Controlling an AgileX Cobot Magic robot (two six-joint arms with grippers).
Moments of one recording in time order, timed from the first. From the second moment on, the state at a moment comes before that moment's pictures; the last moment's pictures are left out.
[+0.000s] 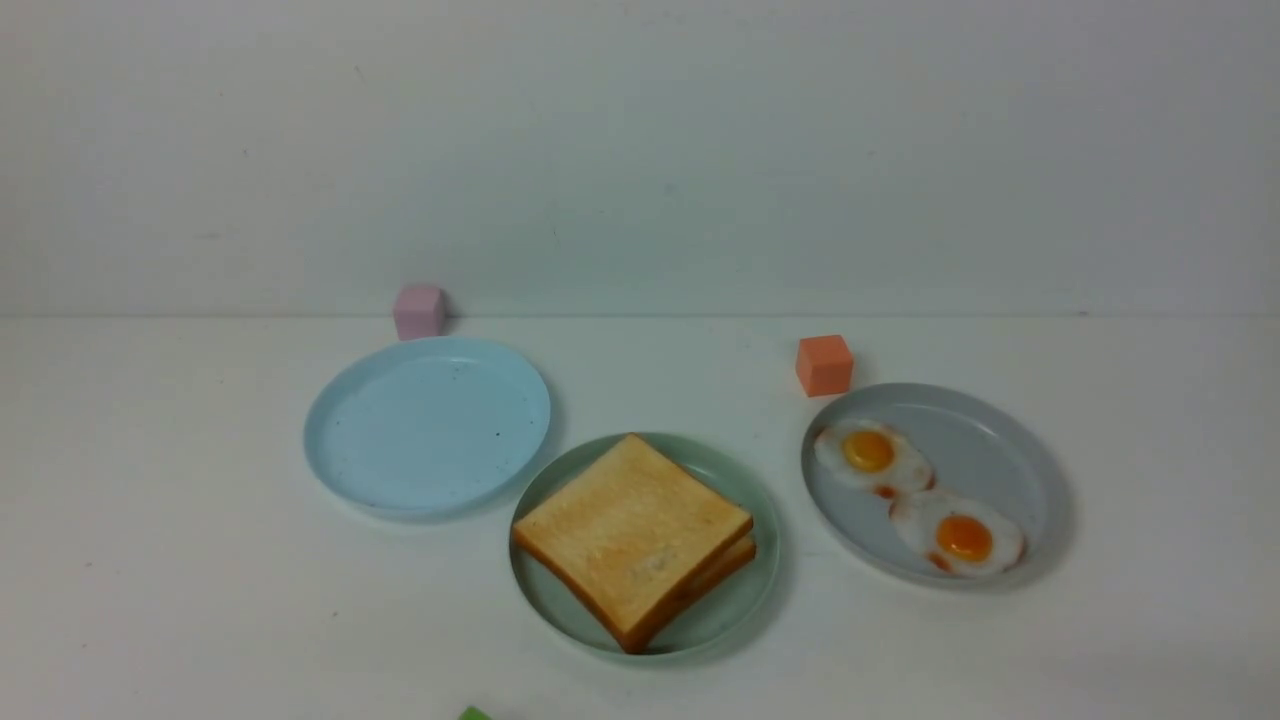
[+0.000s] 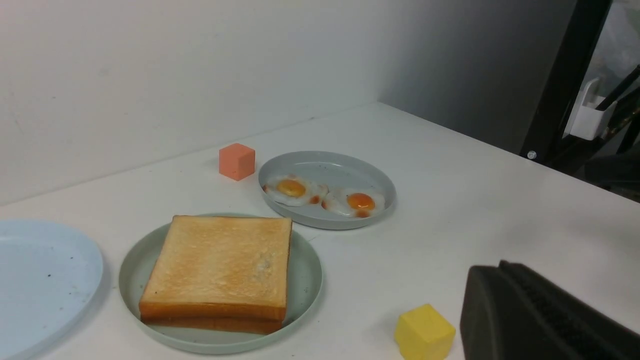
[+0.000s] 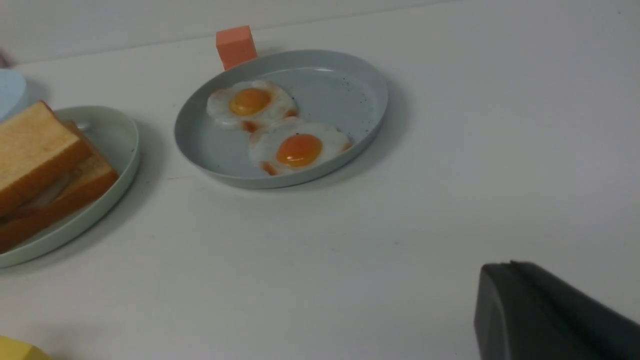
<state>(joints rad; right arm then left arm) 0.05 -0.01 0.01 0.04 0.40 0.10 -0.85 0.22 -0.13 0.01 0.01 -0.14</state>
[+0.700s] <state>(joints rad) 0.05 -0.01 0.01 0.04 0.40 0.10 -0.22 0.00 -0.01 -0.02 0.05 -0.19</state>
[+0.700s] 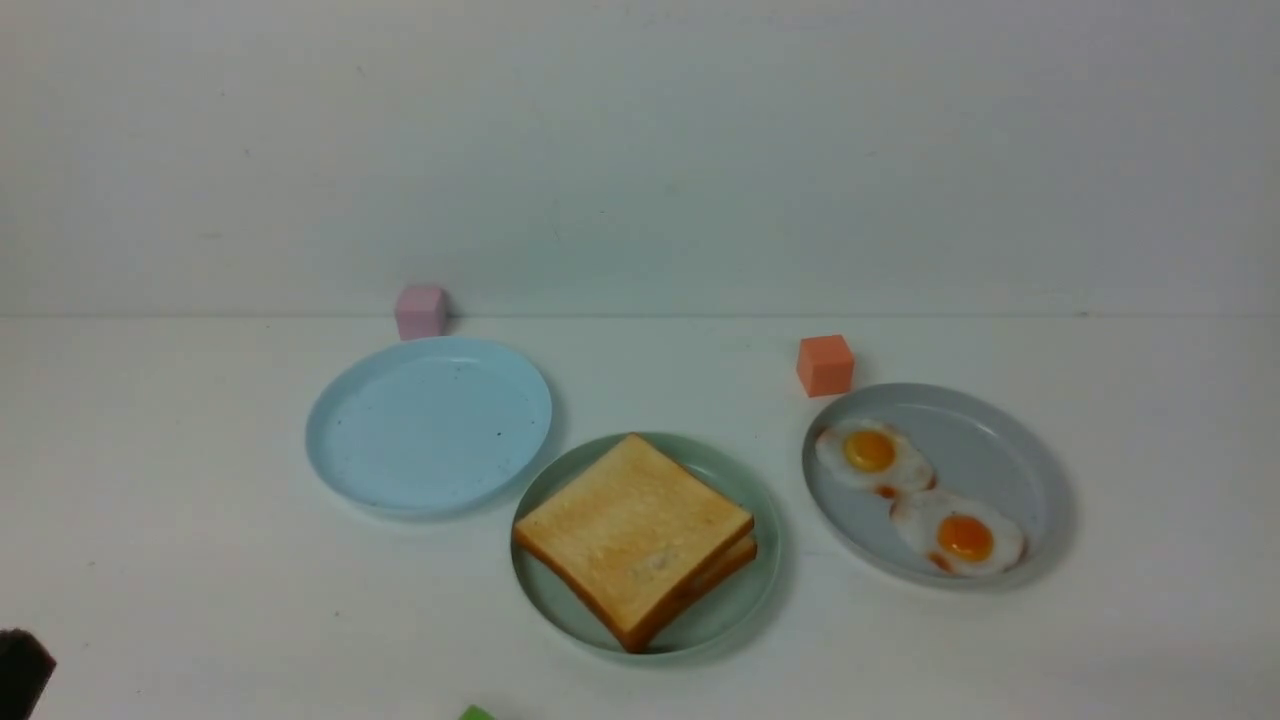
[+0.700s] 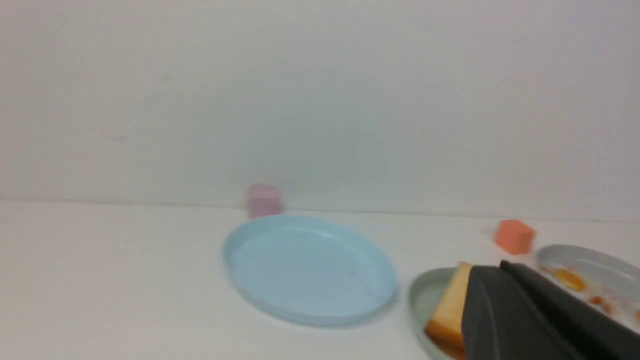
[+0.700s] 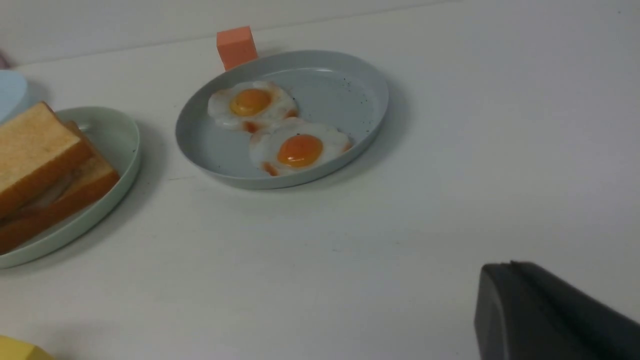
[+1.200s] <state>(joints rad) 0.05 -0.01 0.02 0.04 0.40 0.10 -0.11 -0.01 0.03 -0.06 0.38 -0.24</state>
